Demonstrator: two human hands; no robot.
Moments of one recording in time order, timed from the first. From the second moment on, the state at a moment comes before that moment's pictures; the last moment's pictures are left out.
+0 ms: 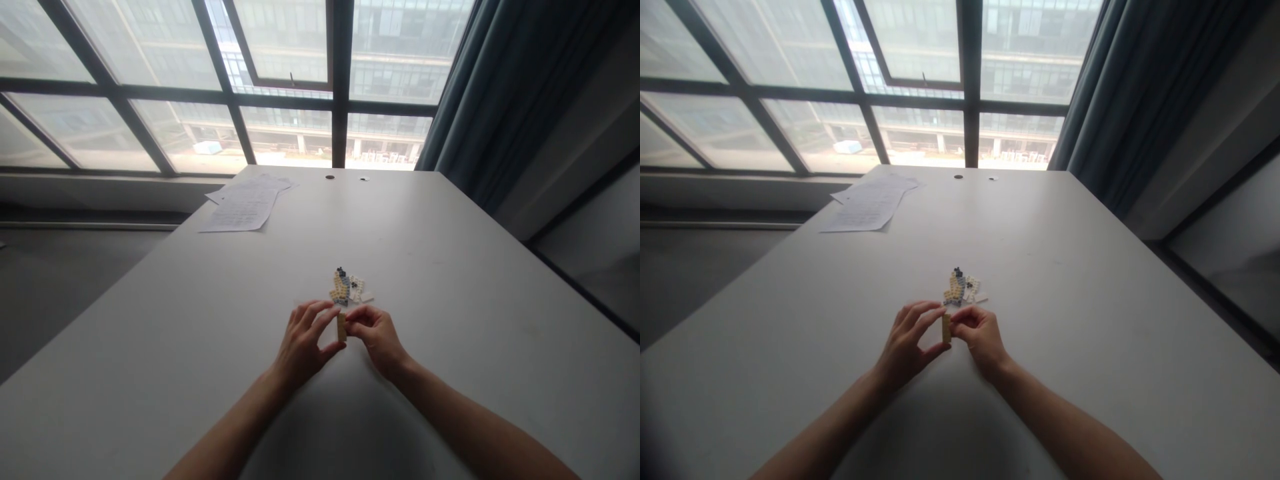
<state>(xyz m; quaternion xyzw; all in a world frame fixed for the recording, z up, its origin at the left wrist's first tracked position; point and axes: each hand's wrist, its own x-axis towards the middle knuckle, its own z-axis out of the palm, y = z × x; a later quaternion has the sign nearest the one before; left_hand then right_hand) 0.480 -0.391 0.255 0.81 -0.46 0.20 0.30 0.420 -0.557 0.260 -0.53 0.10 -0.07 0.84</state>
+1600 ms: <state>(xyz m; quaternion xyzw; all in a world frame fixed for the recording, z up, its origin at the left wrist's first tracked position) 0.492 -0.363 0.245 0.90 -0.41 0.06 0.14 0.484 -0.578 0.274 -0.97 -0.13 -0.10 0.17</state>
